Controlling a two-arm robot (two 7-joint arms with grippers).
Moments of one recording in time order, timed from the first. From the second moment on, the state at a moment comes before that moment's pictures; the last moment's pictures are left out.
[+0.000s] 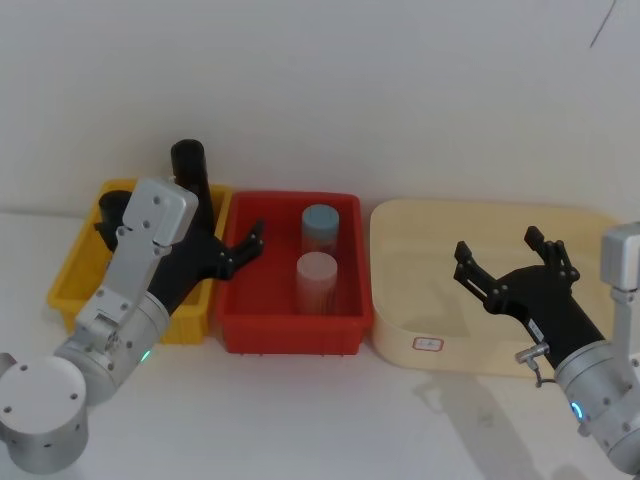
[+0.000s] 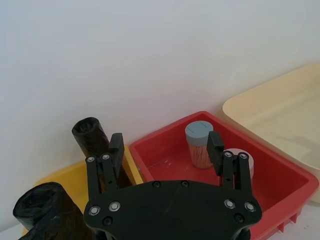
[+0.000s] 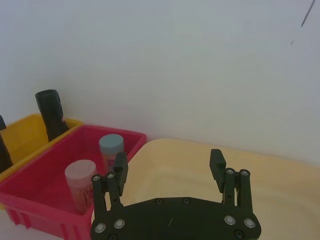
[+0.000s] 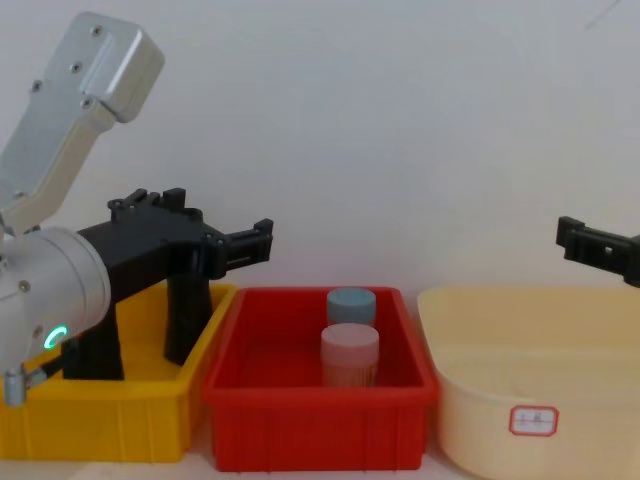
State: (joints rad) left arm -0.24 0.38 0.45 -1.63 -0.20 0.01 -0.01; right arm -0.01 0.34 -0.23 -1.77 0.29 0.03 0.07
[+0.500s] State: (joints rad) left arm -0.24 0.38 0.45 -1.63 -0.20 0.01 -0.01; right arm -0.01 0.34 -0.23 -1.77 0.29 0.03 0.07
